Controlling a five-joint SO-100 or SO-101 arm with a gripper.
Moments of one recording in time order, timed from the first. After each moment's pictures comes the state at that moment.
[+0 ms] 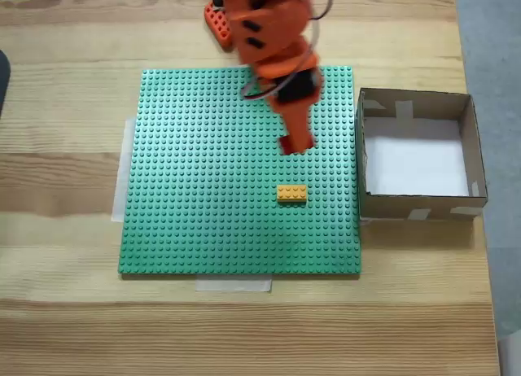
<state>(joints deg) -18.7 104.4 90.3 75.5 -1.9</state>
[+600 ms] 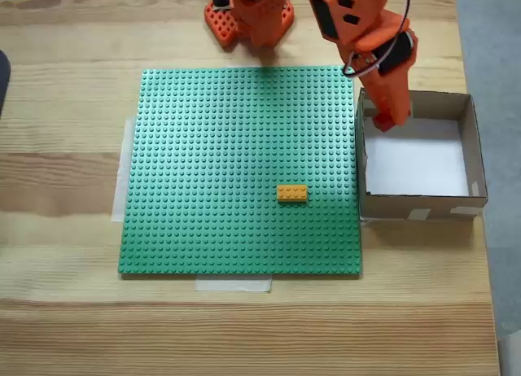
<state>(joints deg) -38.8 102.4 90.3 68.6 2.9</state>
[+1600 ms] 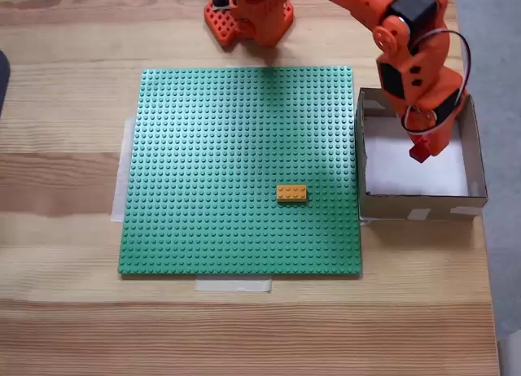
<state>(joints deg) -46.4 72.8 73.5 68.5 1.4</state>
